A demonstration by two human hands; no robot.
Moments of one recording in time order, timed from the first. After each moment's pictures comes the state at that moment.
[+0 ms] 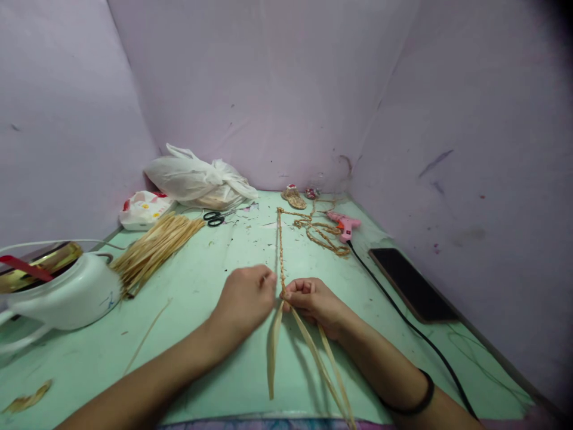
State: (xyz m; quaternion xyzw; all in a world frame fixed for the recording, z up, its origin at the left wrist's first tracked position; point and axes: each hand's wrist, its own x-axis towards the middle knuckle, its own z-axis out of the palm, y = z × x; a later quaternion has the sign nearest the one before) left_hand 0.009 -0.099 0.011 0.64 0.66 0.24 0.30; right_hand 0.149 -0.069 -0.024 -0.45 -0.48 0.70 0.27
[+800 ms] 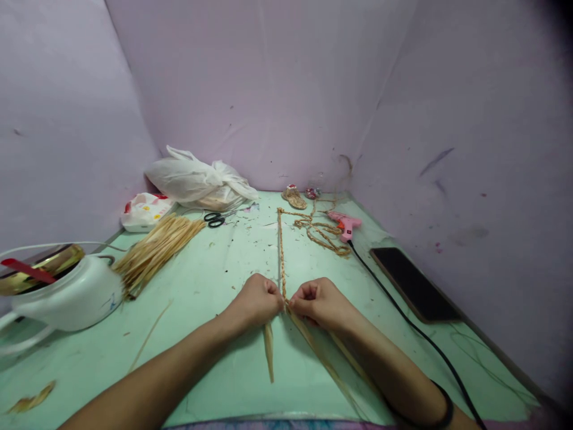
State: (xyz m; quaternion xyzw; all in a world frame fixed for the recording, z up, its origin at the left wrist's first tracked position) left_hand 0.012 -0.081 -0.022 0.57 0.63 0.24 0.47; right_hand 0.157 -0.072 -0.019 -0.55 -0.64 0.51 0.17
